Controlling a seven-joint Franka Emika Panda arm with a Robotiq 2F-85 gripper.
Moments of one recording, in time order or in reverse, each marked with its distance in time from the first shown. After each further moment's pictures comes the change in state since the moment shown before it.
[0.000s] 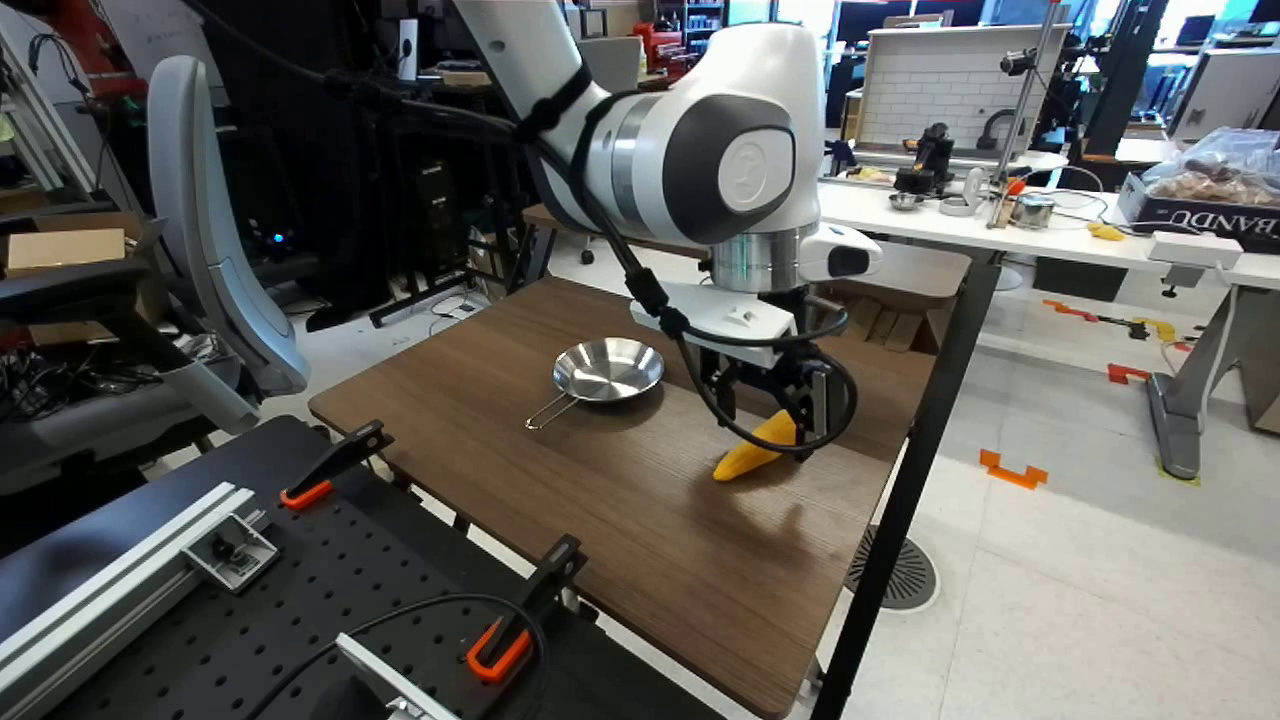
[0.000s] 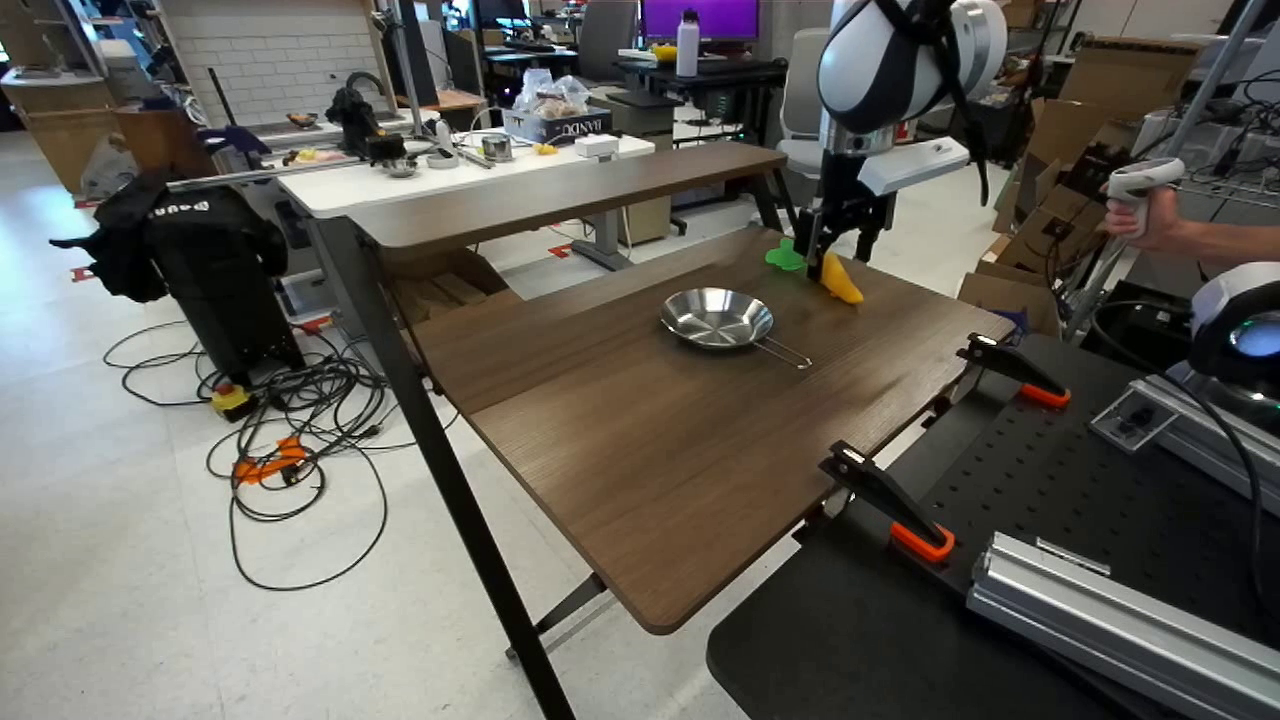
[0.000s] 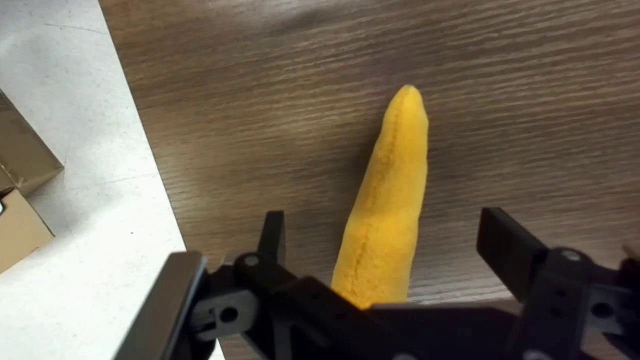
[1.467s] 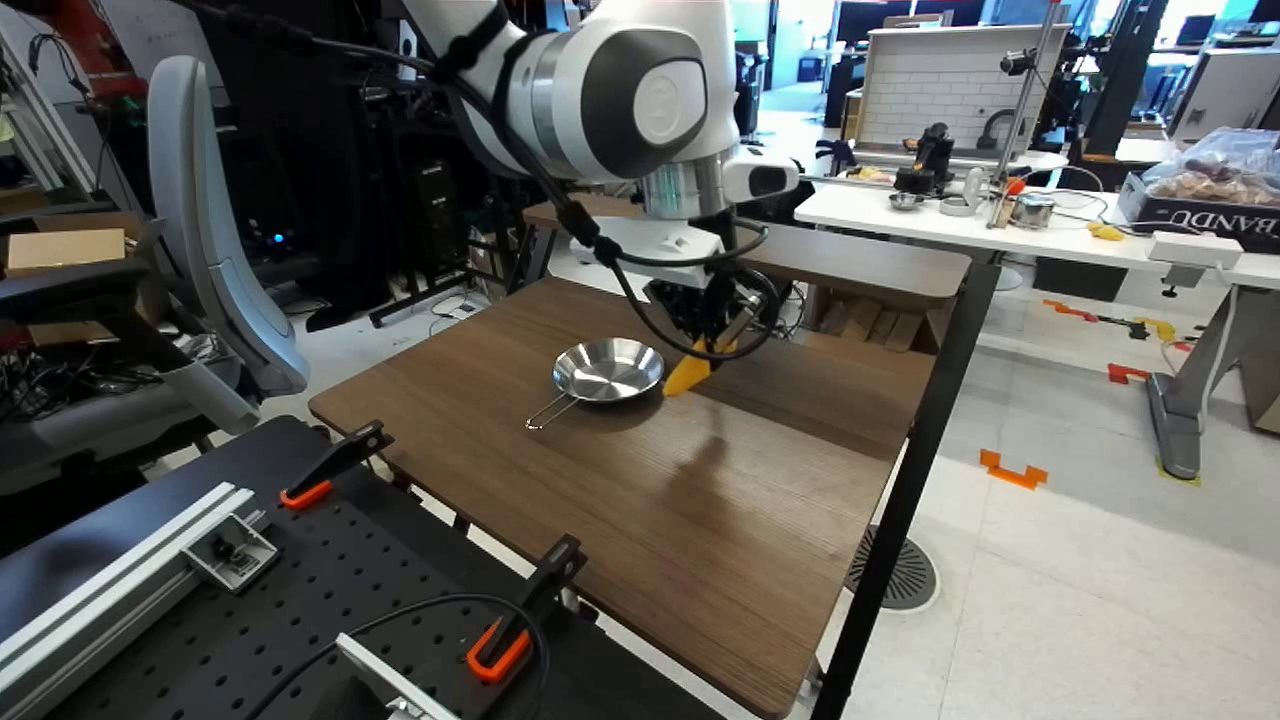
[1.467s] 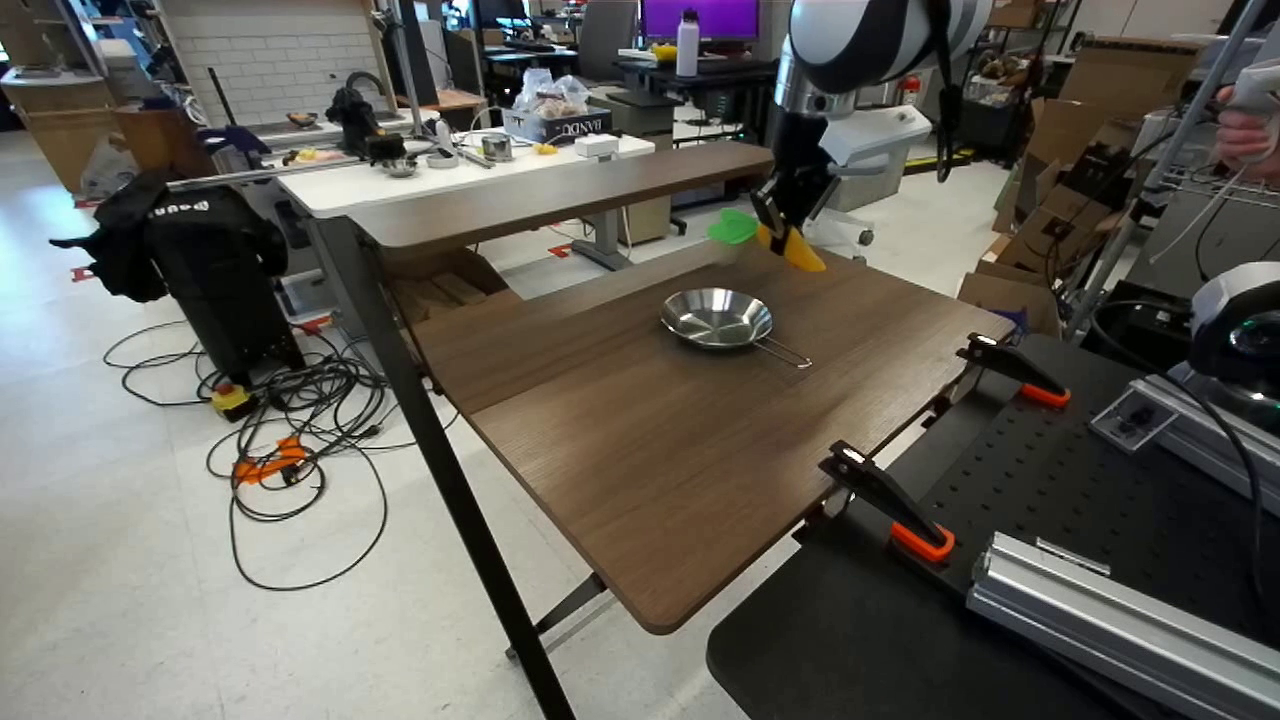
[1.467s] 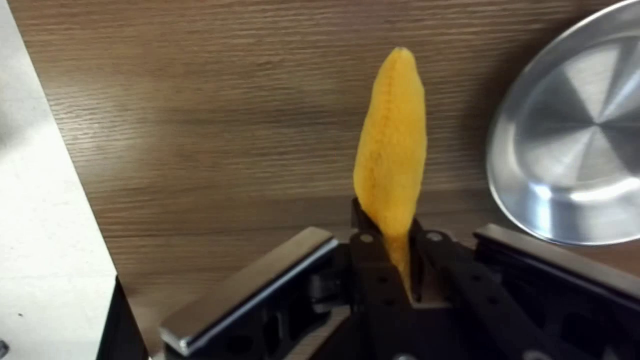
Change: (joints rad) arm 0.067 -0.127 0.070 -0.088 0.000 0.096 -0.008
